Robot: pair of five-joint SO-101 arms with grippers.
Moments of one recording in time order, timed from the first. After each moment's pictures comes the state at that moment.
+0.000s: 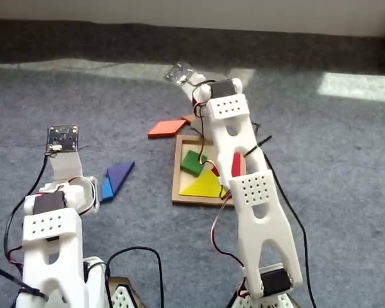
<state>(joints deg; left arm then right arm) -20.5 -47.4 68.4 51.9 -2.3 -21.1 69.4 -80.6 94.9 40.0</state>
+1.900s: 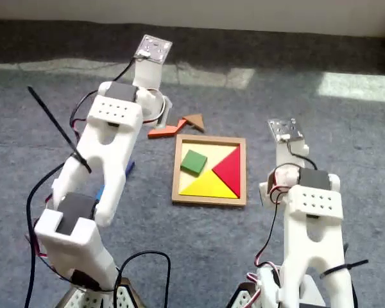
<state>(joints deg) 7.6 16.6 -5.8 63.0 2.3 1.3 -35.8 52.4 64.8 20.7</state>
